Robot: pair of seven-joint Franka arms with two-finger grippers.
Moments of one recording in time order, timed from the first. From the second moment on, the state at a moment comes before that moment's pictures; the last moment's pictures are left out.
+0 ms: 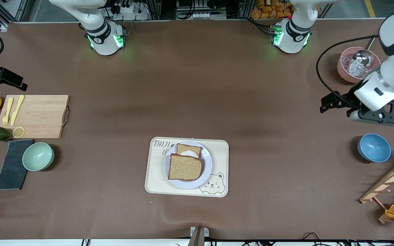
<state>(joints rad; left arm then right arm) 0.05 0.02 -0.15 -1.74 -0.10 1.79 0.02 -0.05 0.01 -0.01 -1.51 0.02 1.44 0.10</state>
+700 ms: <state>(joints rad) -0.14 -0.07 0.09 -1.72 -0.10 1.65 -0.01 -0.05 0.01 -0.01 -1.51 0.02 1.44 0.10</state>
